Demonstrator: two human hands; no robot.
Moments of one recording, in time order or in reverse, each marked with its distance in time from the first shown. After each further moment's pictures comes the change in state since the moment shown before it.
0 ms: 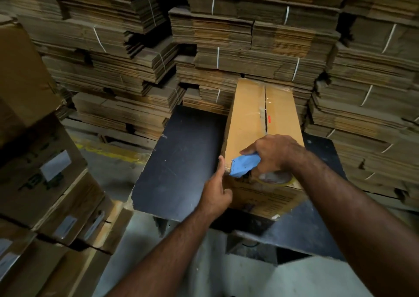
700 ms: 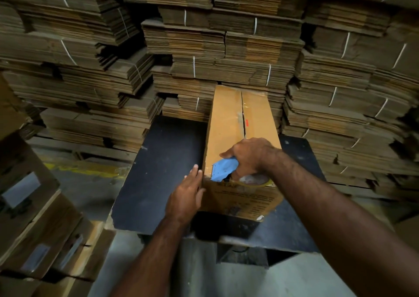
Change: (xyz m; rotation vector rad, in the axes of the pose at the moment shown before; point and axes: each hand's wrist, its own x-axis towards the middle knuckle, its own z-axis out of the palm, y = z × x) left_hand 0.018 -0.031 -0.024 0.585 0.178 0.327; right_hand 0.008 0.000 0.002 -0.017 0.013 0.007
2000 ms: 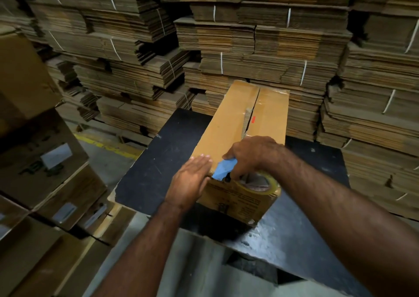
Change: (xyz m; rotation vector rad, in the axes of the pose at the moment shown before) left_hand 0.019 0.065 0.030 0.350 0.106 0.194; right_hand -0.018 0.061 0.017 -0.026 -0.045 -0.185
